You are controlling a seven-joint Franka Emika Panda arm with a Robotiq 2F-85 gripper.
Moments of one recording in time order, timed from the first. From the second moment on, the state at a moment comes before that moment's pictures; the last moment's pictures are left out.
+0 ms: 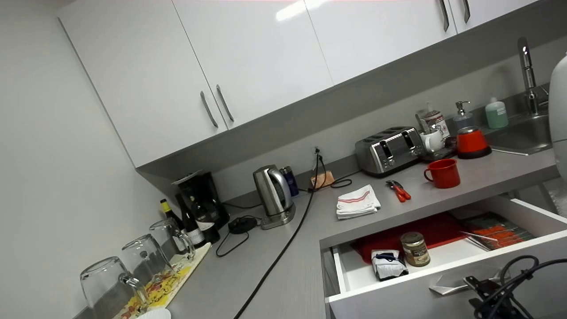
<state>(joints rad) 0.33 1.00 0.39 -1.95 -1.94 1.36 1.35</state>
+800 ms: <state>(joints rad) 0.25 0.76 0.44 -1.97 -1.87 1.65 1.36</state>
